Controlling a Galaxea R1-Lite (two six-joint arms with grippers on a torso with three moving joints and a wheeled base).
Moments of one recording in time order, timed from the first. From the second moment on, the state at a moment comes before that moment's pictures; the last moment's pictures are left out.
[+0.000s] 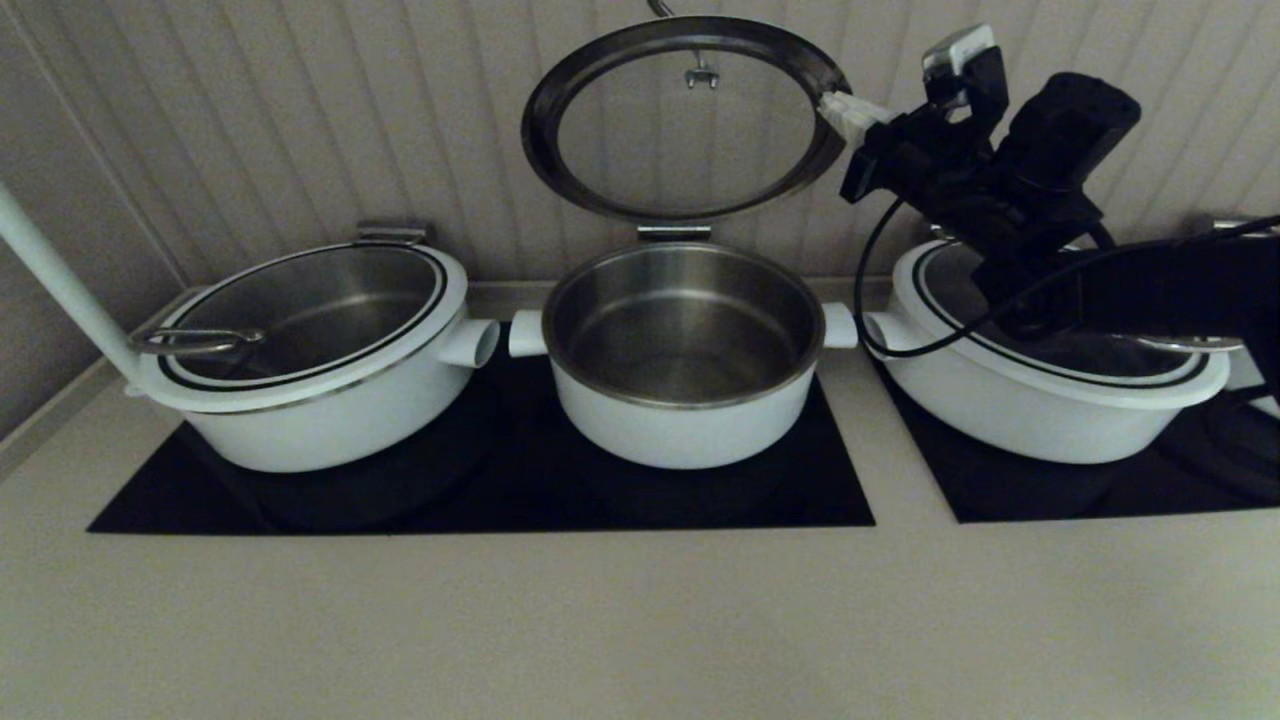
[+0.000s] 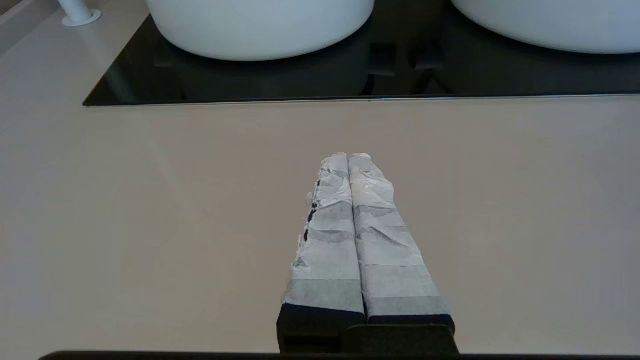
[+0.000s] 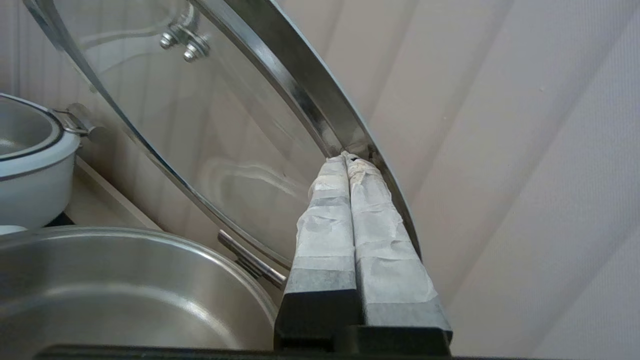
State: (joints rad) left arm 0.01 0.00 0.00 0.00 0.00 0.00; right arm 0.22 2.18 -1.76 -0.95 0.41 -0.23
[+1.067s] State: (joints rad) left arm 0.01 0.00 0.00 0.00 0.00 0.00; right arm 0.21 2.13 -1.73 -0.86 0.41 -0.23
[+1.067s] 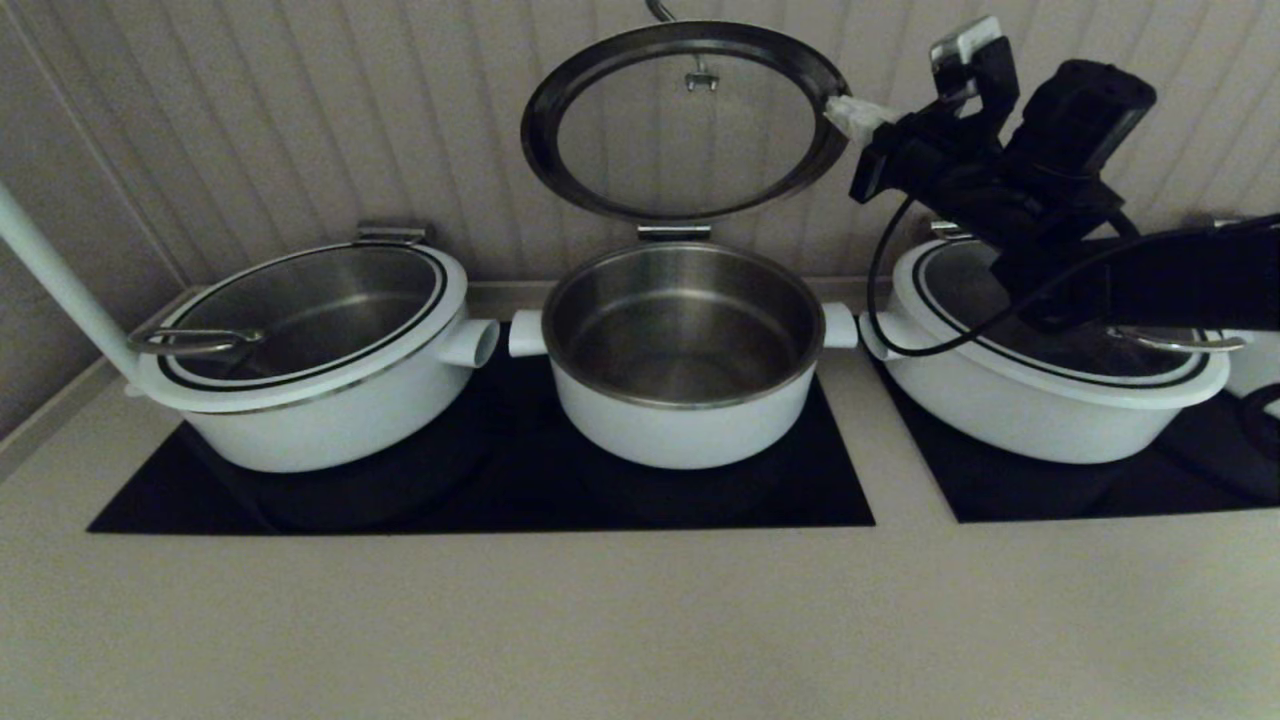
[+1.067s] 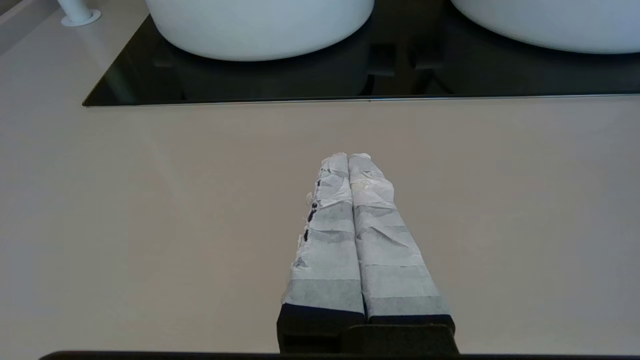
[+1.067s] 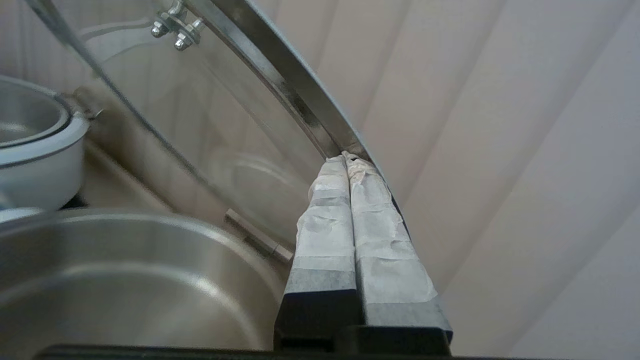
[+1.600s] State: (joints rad) left arm 0.01 0.00 0.00 0.00 0.00 0.00; right arm 0.22 1.99 -1.50 -0.85 0.43 -0.23
